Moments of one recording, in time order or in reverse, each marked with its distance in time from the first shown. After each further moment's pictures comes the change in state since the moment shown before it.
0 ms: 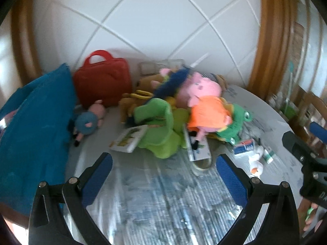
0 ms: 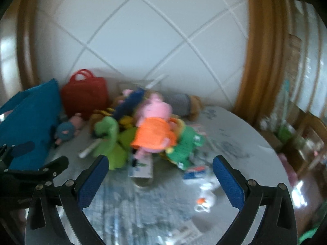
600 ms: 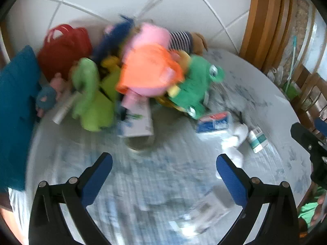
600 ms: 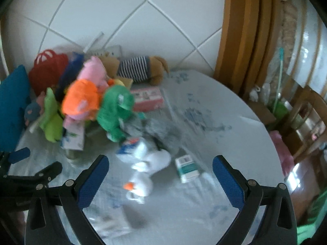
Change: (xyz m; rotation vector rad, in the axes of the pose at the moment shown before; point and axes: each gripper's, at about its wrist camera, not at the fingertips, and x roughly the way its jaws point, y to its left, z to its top) left arm 0.116 -0.184 -0.035 -0.018 0.223 0.022; right arm 0.100 -0.195 -0.052 0.016 0.202 -0.003
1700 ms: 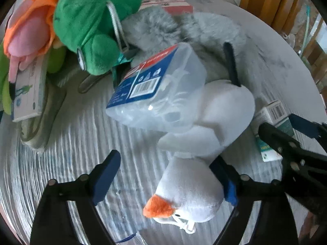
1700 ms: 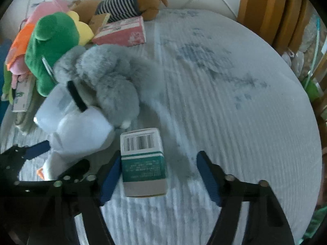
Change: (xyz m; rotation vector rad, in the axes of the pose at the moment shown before) left arm 0.159 -0.118 -0.020 0.032 0.230 -0.008; right arm 0.187 -0.081 -0.044 -0.051 0.312 0.144
